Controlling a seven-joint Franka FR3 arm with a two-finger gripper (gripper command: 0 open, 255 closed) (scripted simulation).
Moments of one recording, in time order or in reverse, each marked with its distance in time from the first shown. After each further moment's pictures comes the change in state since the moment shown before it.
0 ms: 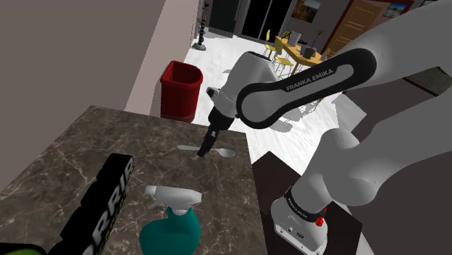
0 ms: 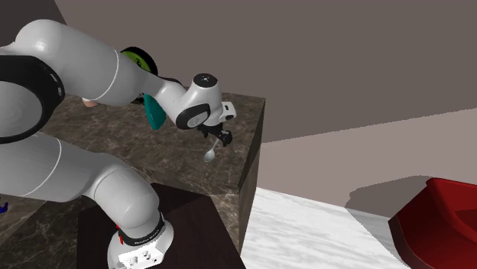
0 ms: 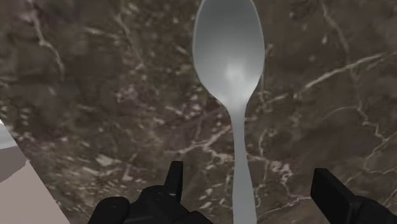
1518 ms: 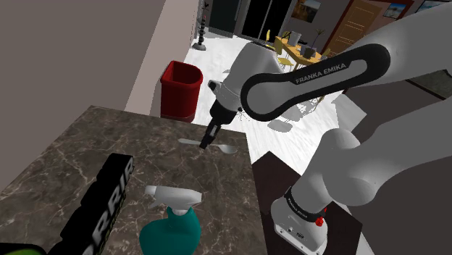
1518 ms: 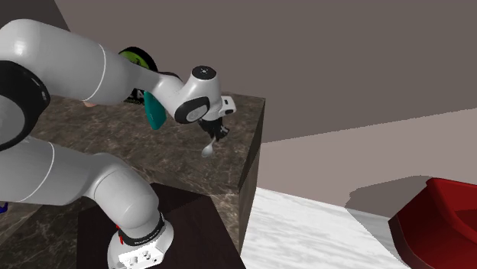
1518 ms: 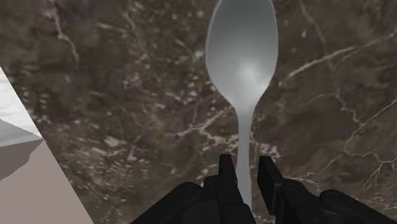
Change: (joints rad) arm -0.016 -0.061 0.008 0.024 -0.025 -0.082 0.026
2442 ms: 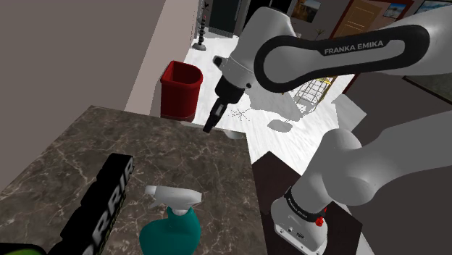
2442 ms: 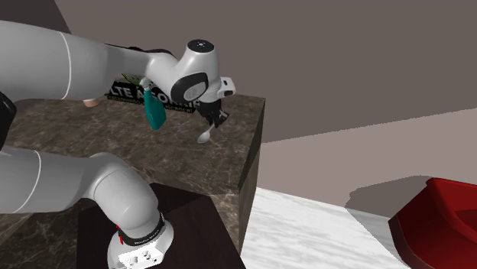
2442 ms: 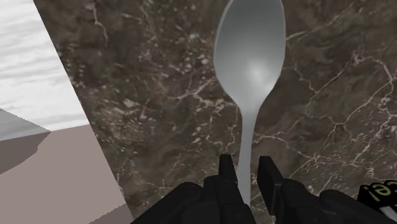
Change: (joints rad) arm -0.029 -0.121 0.005 0.114 -0.050 -0.233 0.053
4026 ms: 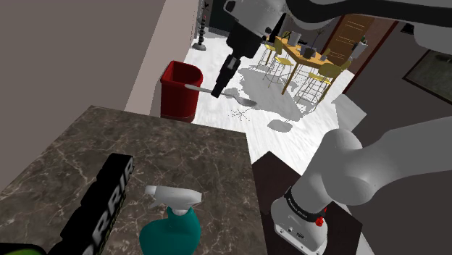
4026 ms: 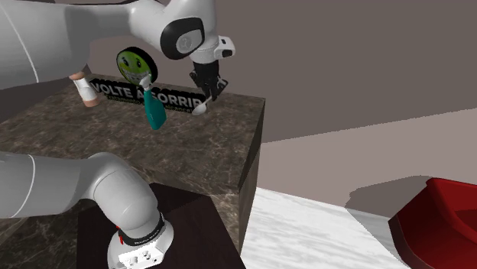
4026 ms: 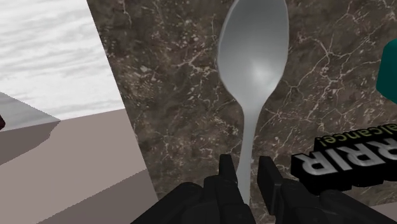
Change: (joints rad) arm -0.018 -0.055 -0.010 0.288 -0.044 -0.341 0.060
